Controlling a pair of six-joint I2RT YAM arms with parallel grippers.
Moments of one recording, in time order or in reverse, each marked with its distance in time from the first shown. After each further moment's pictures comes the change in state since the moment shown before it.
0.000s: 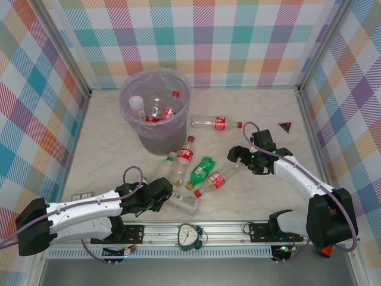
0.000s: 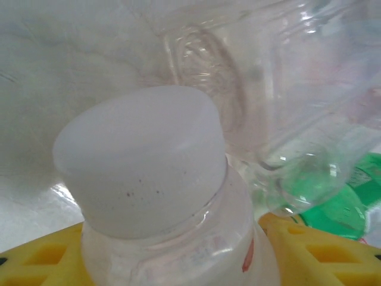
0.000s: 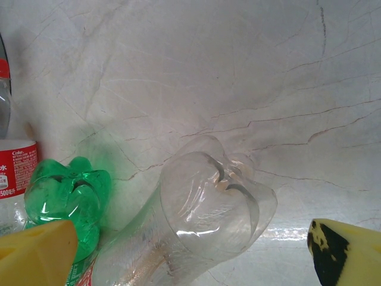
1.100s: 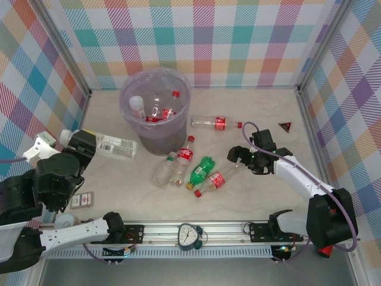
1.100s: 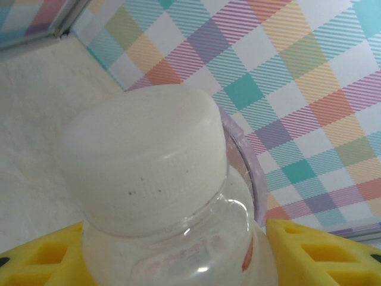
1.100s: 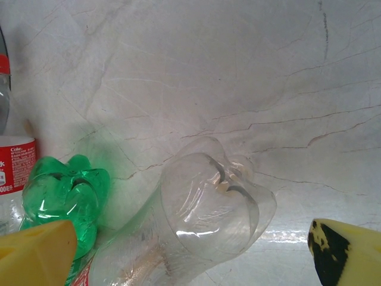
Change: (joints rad) left arm 0.050 -0.227 1.033 -0.742 -0.731 0.619; right arm 0.000 0.000 0.002 0.000 -0.003 -0.027
